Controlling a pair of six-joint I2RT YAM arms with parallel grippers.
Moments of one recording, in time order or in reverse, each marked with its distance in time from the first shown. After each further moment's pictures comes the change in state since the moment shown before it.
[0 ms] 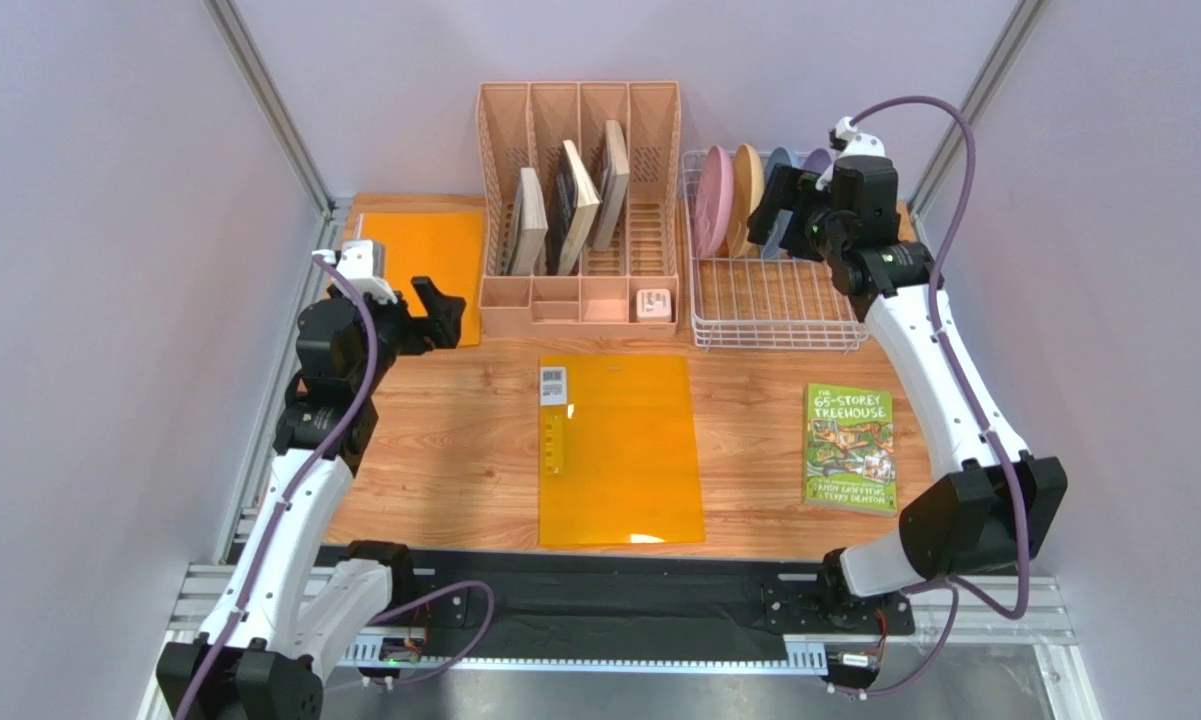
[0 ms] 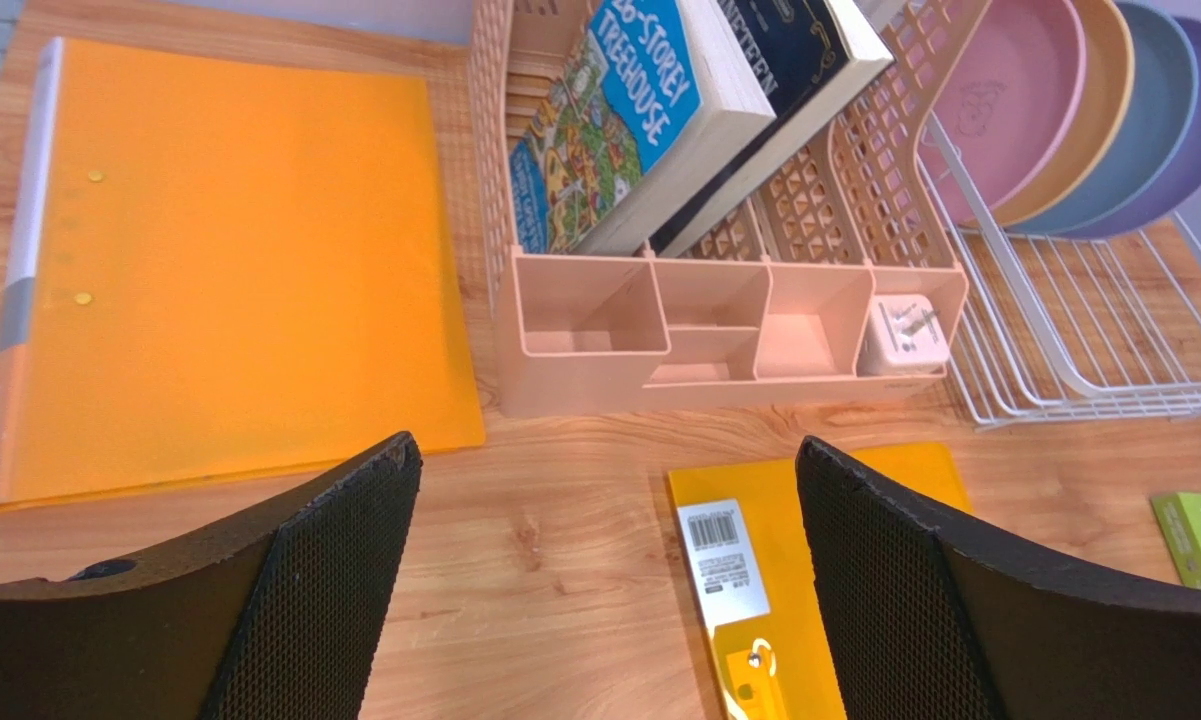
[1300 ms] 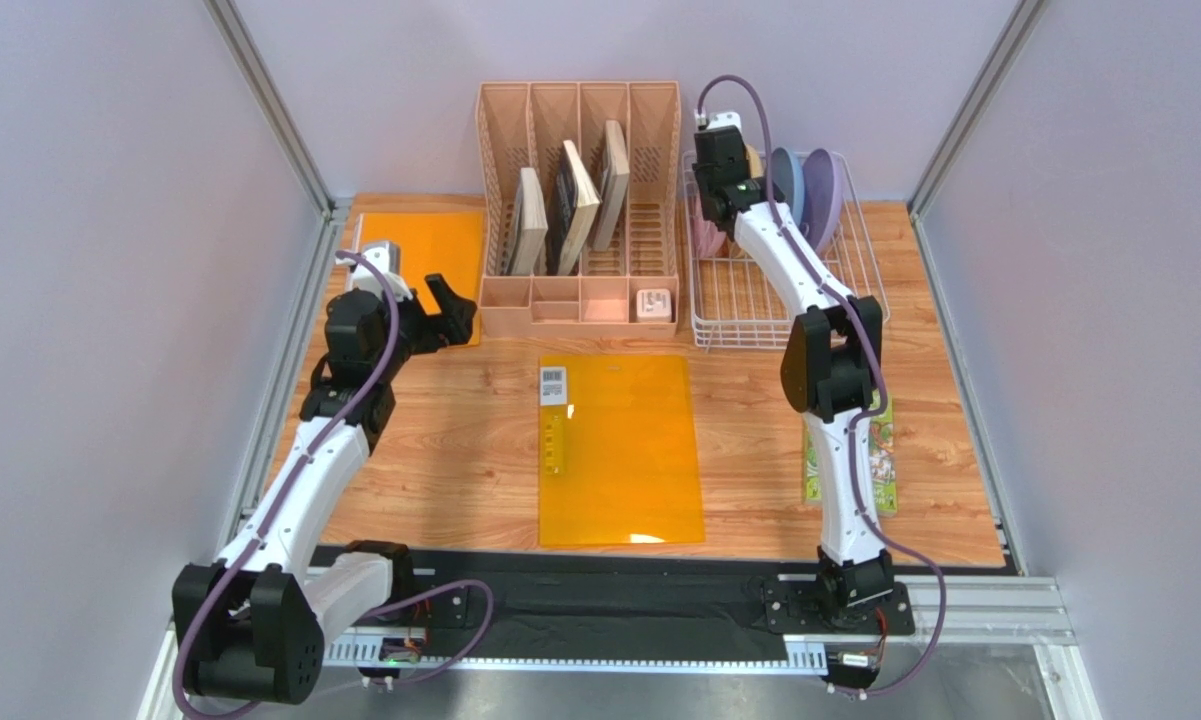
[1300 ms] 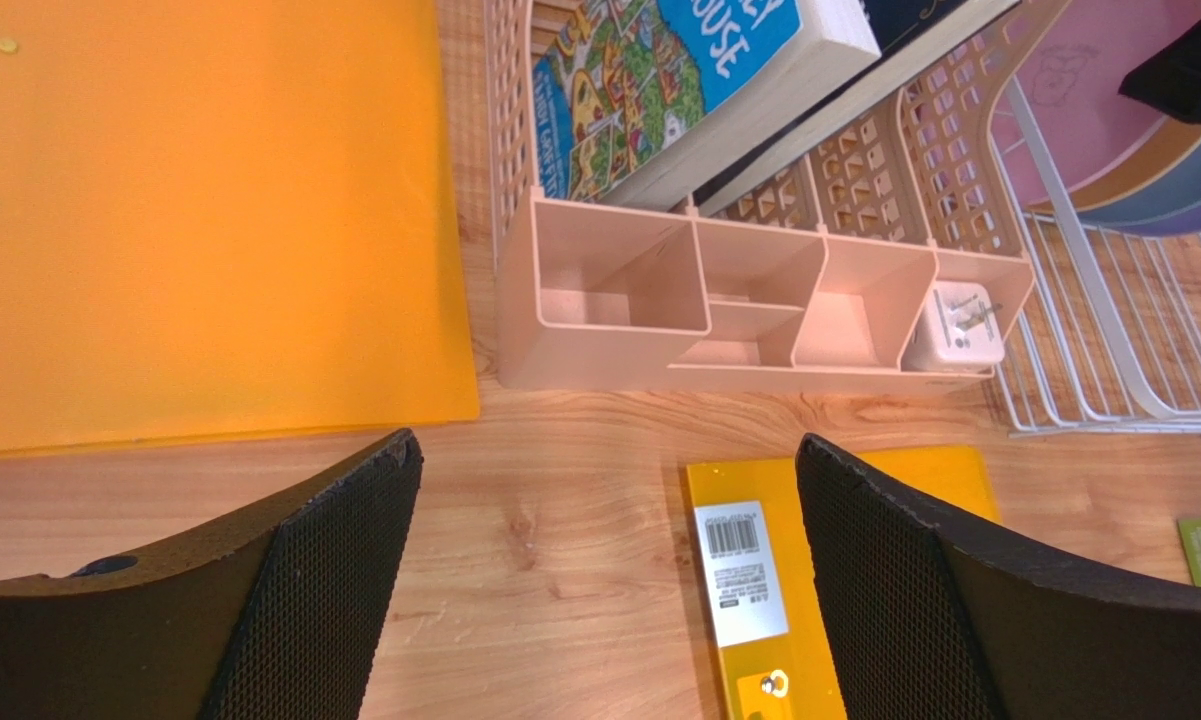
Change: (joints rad) left arm 0.001 0.167 -0.060 0.144 -0.022 -0.071; right arm 0.138 0.909 0.796 -0.069 0.366 -0.348
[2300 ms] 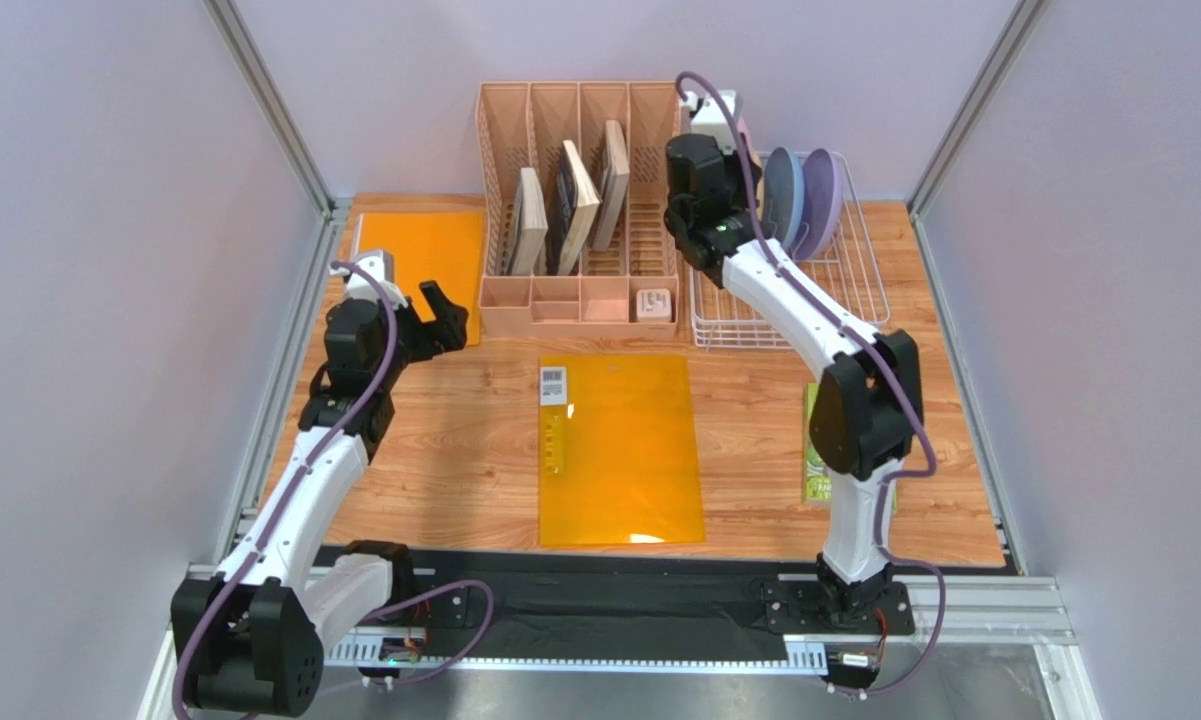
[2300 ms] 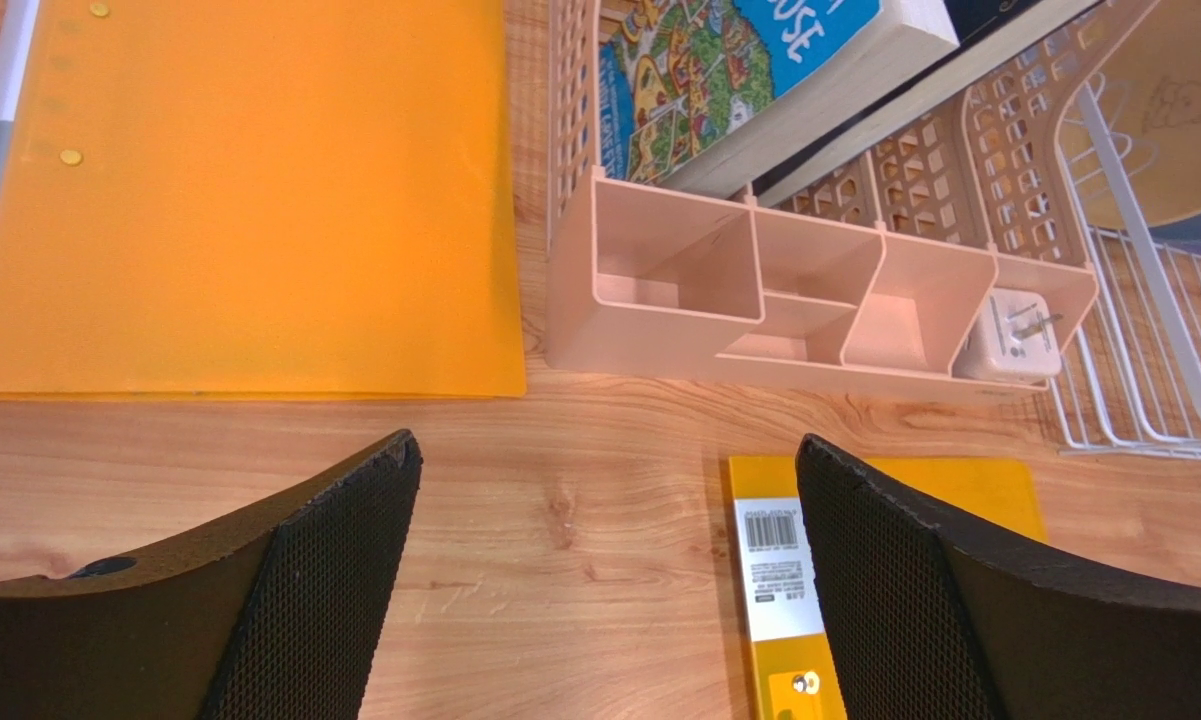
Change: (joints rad) left arm 0.000 -0.039 -0.035 -0.026 -0.080 0.000; right arm 0.194 -0.371 -0.455 0.494 0.638 -0.196
